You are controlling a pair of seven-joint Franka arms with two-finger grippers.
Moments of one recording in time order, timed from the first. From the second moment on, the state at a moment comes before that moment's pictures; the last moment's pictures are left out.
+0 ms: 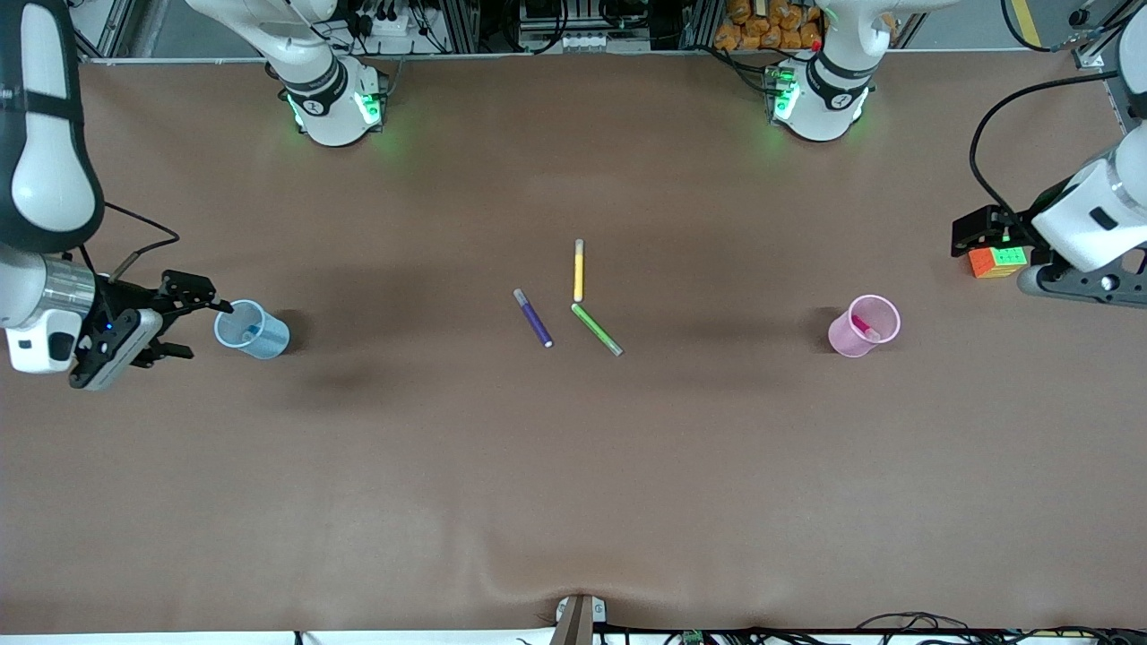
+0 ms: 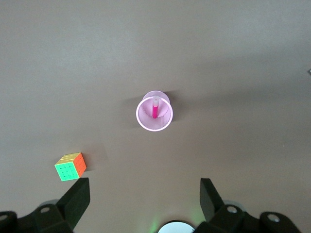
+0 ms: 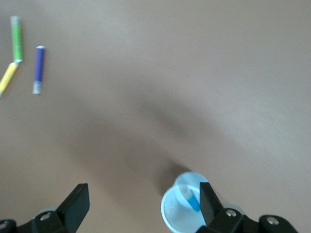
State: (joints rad) left arm 0.00 0.08 -0.07 -1.54 0.05 1.51 0.09; right arm -0.08 0.20 -0.05 -1.76 0.27 1.83 -0.84
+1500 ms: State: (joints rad) left arm -0.01 -0.01 -0.01 -1.49 0.02 1.43 0.05; right arm -0.01 -0.02 -0.06 -1.66 0.04 1.61 0.06
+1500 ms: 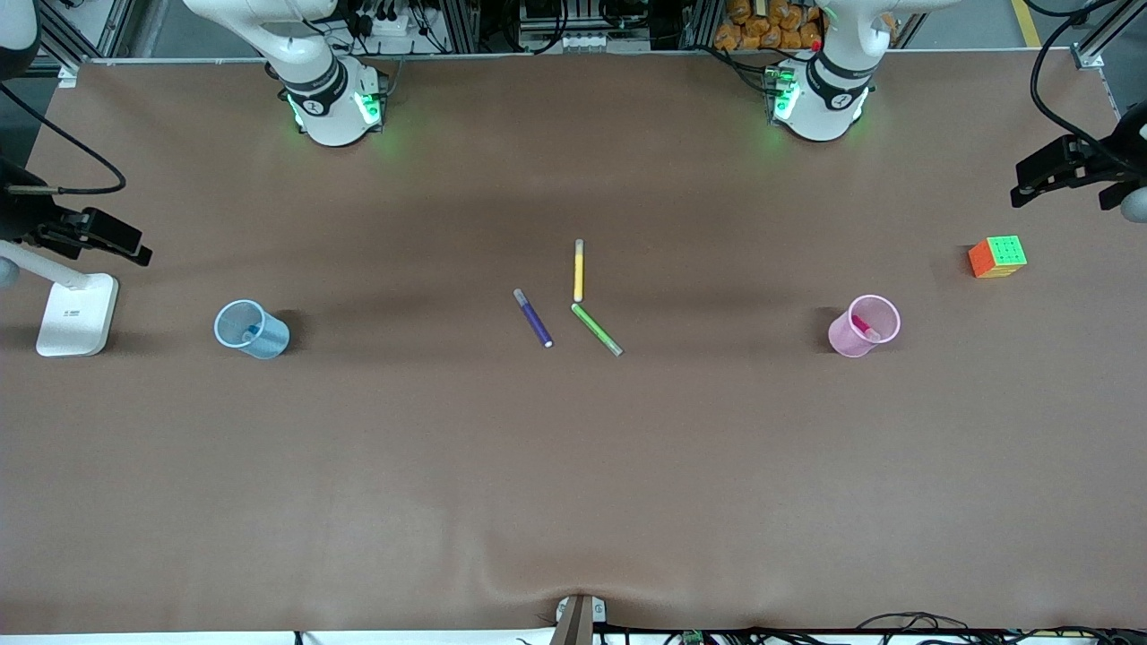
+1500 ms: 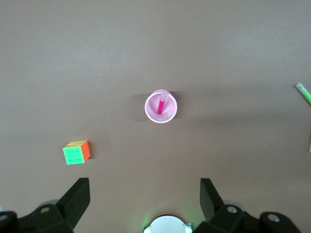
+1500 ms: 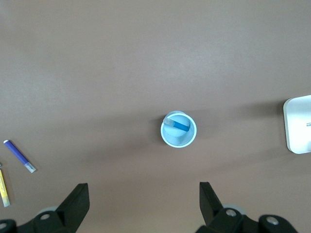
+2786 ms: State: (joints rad) left arm -0.01 0.00 0.00 -1.50 0.02 1.43 -0.01; right arm -0.01 -0.02 -0.05 -1.56 0.04 1.45 0.05
